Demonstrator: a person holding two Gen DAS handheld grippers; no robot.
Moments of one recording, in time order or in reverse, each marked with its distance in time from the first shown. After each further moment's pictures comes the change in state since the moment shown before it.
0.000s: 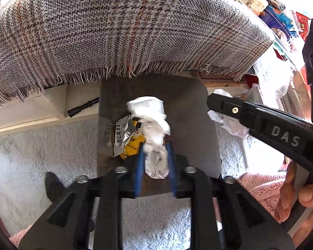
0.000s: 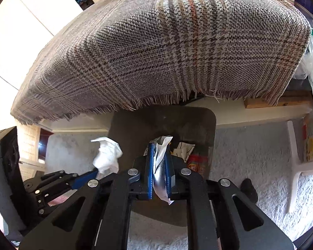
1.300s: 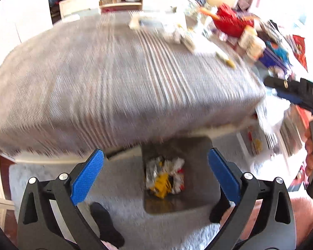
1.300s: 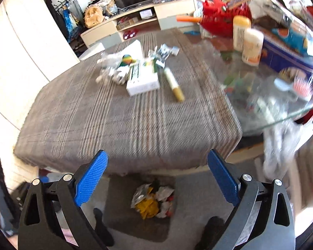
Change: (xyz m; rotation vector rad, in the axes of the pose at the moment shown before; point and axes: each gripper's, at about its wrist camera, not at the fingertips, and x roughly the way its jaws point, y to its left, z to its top) left arm -0.132 0.013 0.067 0.030 -0.219 0.140; right arm -0.136 -0.026 0.096 0.039 -0.255 -0.104
